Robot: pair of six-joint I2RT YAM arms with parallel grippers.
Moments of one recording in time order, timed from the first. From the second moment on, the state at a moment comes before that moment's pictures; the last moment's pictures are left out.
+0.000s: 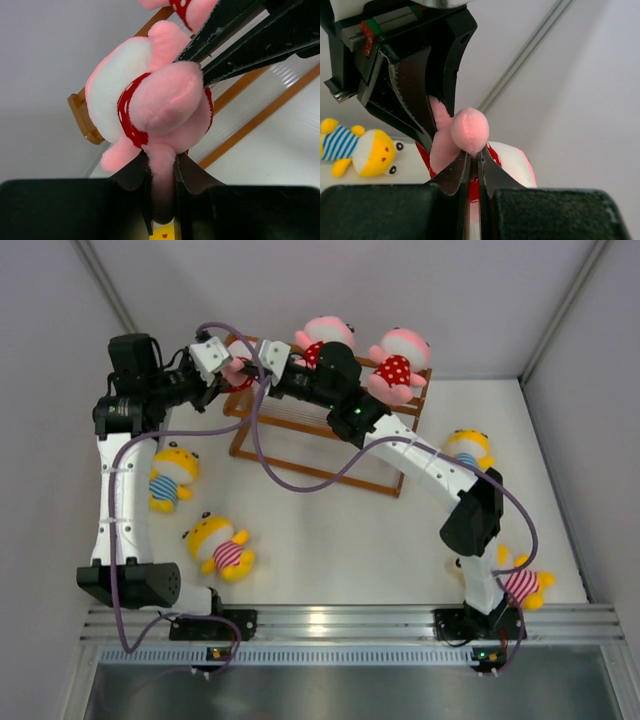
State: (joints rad) left arm 0.07 1.44 1.84 -0.86 0.81 0.80; right arm 0.87 1.98 2.07 0.13 -0.43 -0.51
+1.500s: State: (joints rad) left arm -0.01 1.66 1.68 -0.29 0.55 0.66; right arm 0.76 2.20 2.18 0.15 -0.33 -0.56
